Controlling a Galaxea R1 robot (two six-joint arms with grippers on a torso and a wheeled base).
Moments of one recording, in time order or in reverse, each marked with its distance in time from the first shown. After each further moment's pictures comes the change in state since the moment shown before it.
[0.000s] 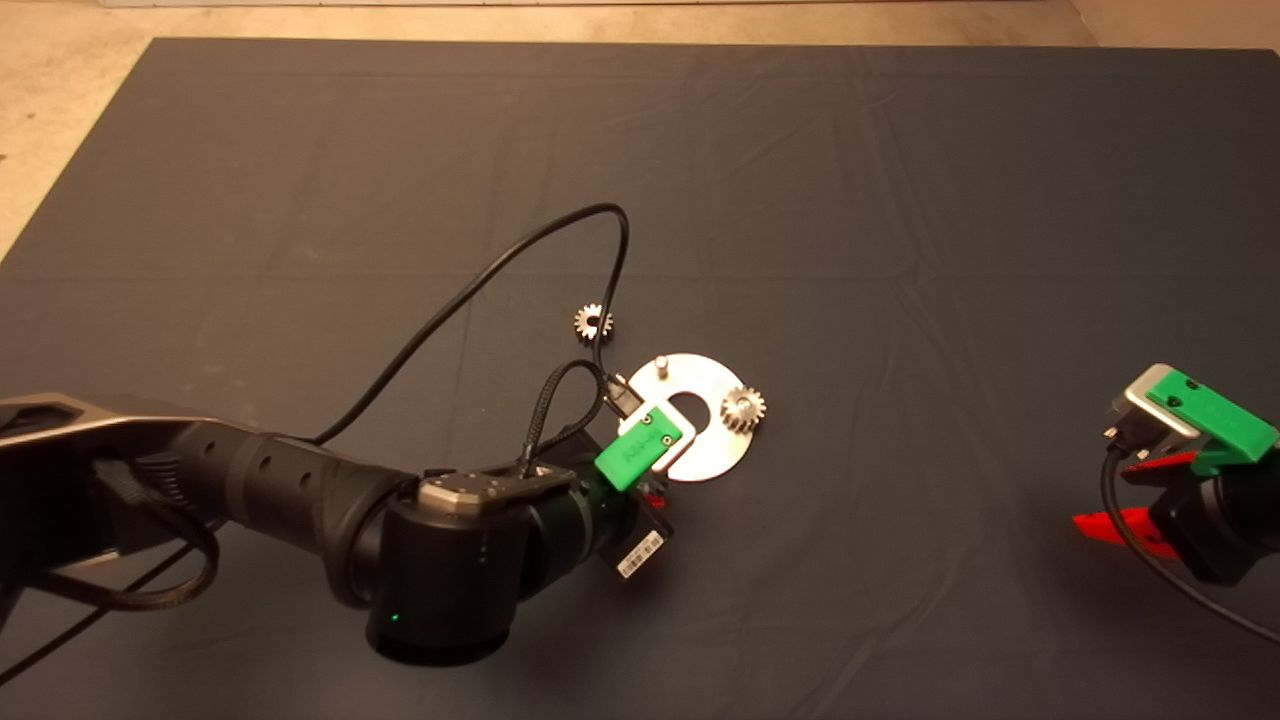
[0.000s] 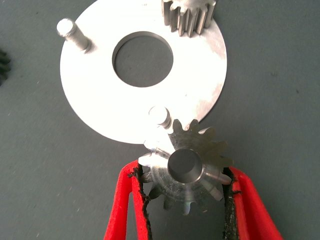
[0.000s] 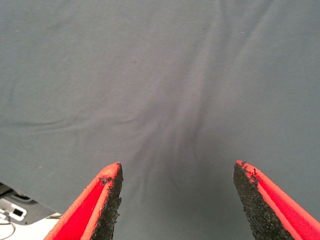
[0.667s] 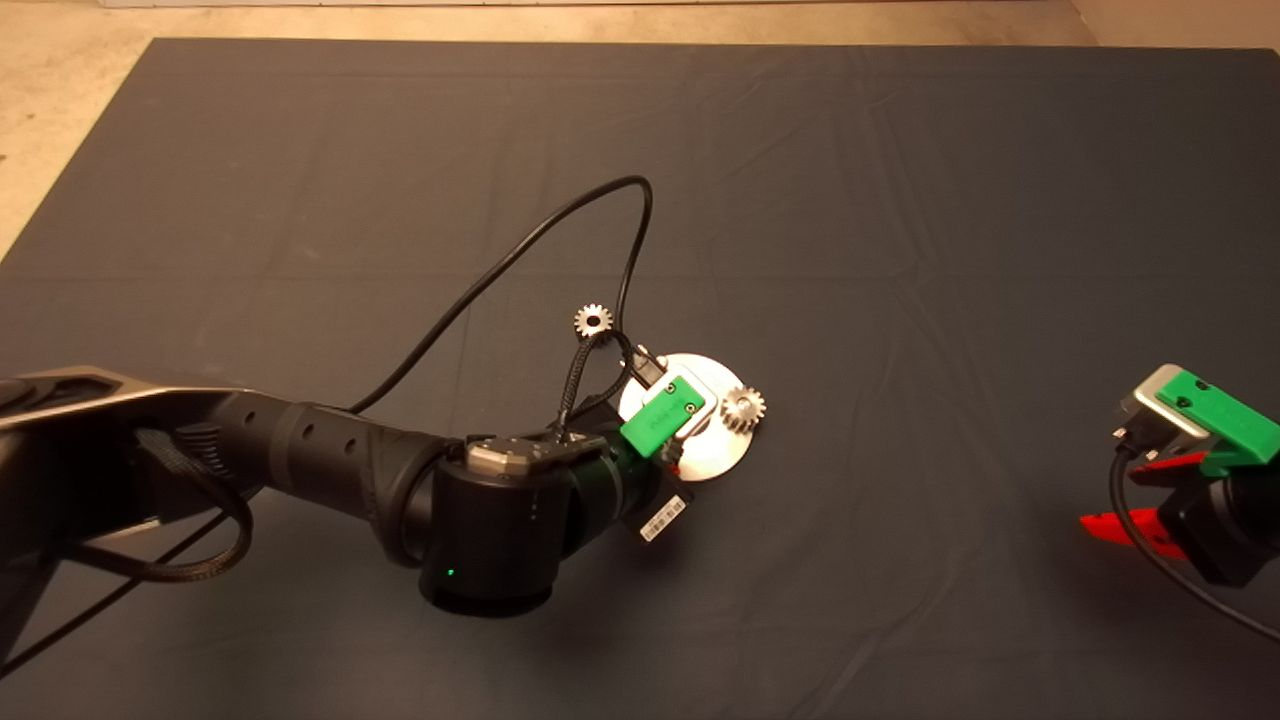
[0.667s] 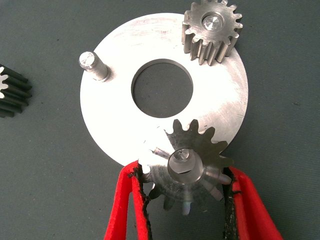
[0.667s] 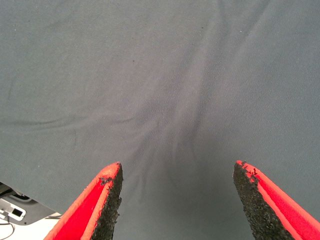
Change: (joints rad) left arm -0.039 0.031 -0.049 0.000 0.001 0.000; right arm 0.000 -0.008 0.000 0.000 0.004 -0.007
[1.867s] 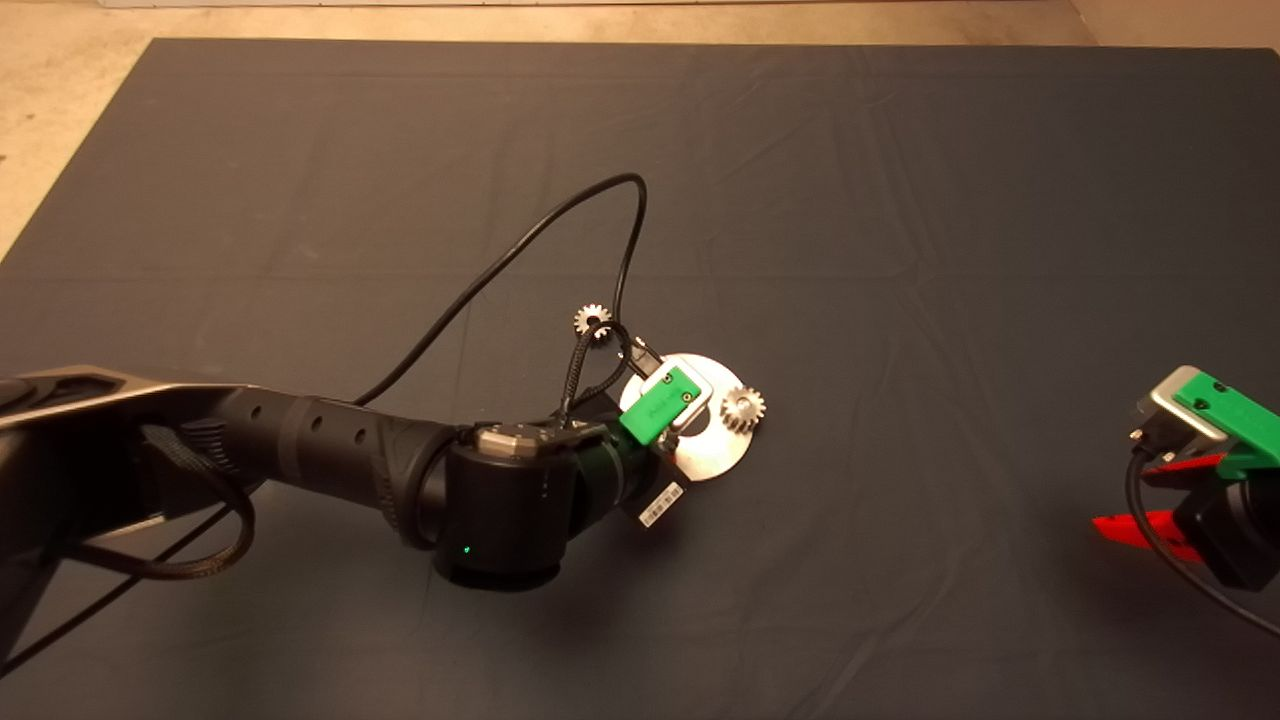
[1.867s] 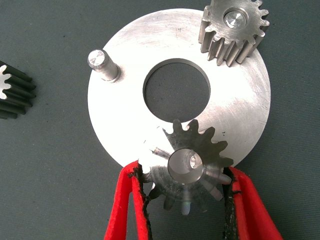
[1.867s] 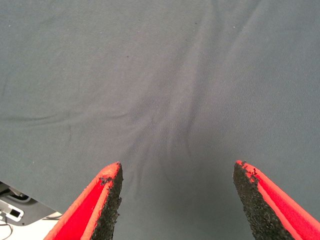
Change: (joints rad) left arm 0.001 0.000 -0.048 0.000 -0.025 0.010; right arm 0.000 -0.036 0.000 0.000 0.022 -0.029
